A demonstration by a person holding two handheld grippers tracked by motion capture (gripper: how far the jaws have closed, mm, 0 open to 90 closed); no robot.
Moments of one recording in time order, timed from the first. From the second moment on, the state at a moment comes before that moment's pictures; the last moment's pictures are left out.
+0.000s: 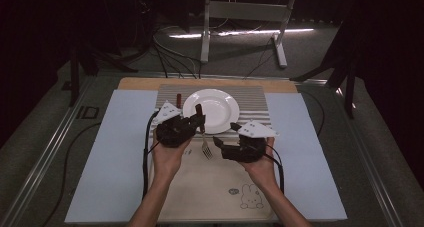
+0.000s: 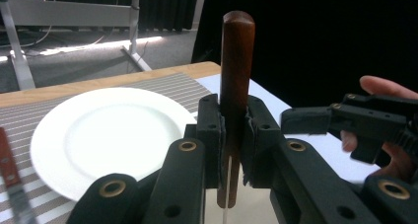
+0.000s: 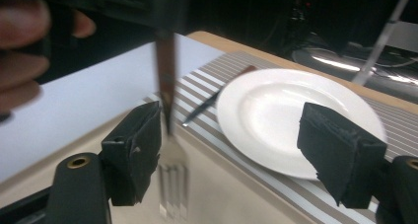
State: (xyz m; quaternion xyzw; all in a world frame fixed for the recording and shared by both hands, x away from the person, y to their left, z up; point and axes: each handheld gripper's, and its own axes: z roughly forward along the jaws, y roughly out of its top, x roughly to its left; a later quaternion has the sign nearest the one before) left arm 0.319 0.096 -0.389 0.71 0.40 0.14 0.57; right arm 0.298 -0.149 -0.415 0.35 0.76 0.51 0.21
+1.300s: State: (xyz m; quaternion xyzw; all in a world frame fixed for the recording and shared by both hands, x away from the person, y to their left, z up) left arm 0.292 0.178 -0.397 0.75 0.41 0.12 0.51; right arm 0.252 -0.251 -0.452 0.44 0.73 0.46 0.26
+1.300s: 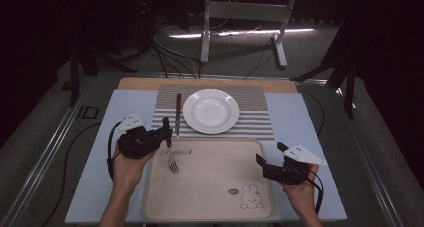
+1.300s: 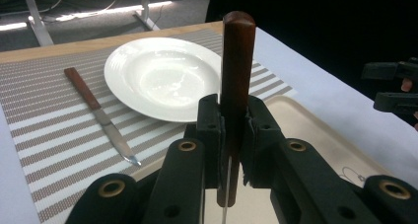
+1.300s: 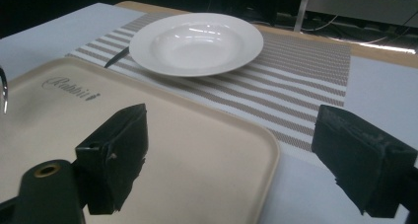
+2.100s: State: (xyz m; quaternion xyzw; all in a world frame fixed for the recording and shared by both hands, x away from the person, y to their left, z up) left arm 0.271 0.197 -0.402 0.76 0.41 0.09 0.49; right arm 0.251 -0.258 -0.459 0.45 0.72 0.45 0.26
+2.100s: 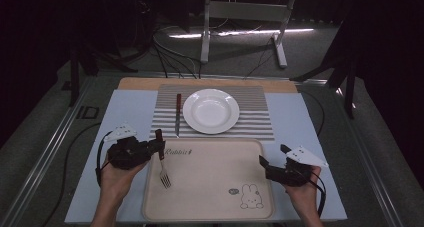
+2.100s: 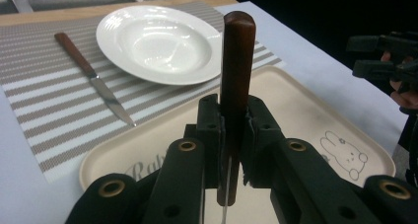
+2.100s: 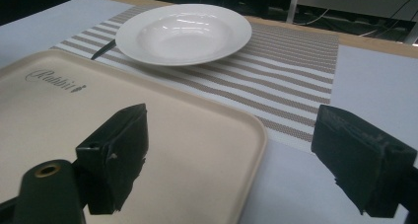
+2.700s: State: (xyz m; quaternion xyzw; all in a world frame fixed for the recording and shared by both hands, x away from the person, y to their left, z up) left arm 0.286 0.200 -0.442 0.75 0.45 0.08 0.47; right arm 0.251 -0.260 -0.462 0.46 0.72 0.44 0.27
